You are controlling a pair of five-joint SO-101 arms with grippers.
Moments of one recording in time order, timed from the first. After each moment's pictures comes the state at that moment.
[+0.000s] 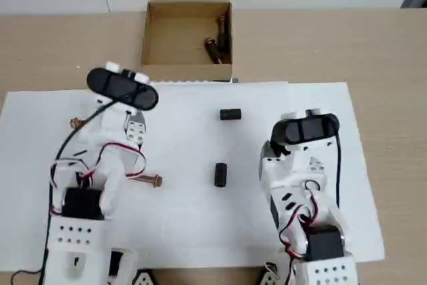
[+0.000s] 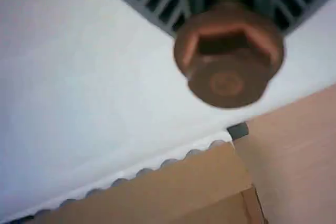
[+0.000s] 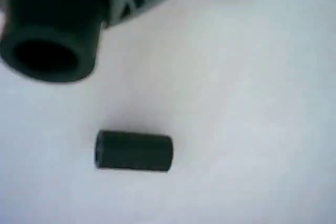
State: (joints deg) left arm 1.1 -61.1 59.2 43.6 -11.8; right arm -11.3 -86.8 76.7 49.9 -7.9
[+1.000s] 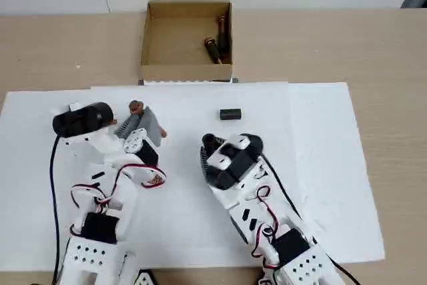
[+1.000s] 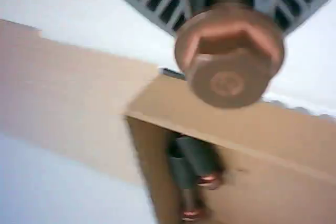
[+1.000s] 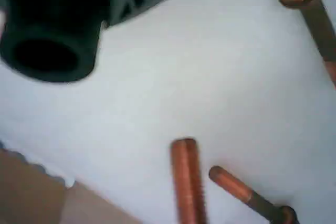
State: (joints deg) left arm 8.4 -75.8 80.9 22.6 35.9; right arm -36.0 -86.8 96.0 14.0 5.1
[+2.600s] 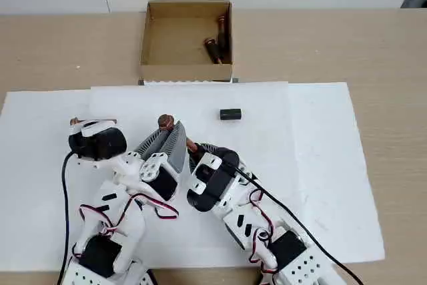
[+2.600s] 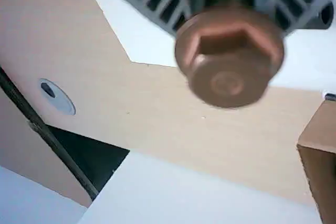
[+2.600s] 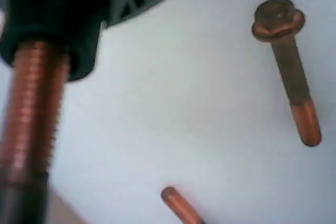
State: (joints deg) left arm 21.1 -97.4 85.2 33.3 37.8; right arm -40.3 -86.7 96.0 13.8 16.2
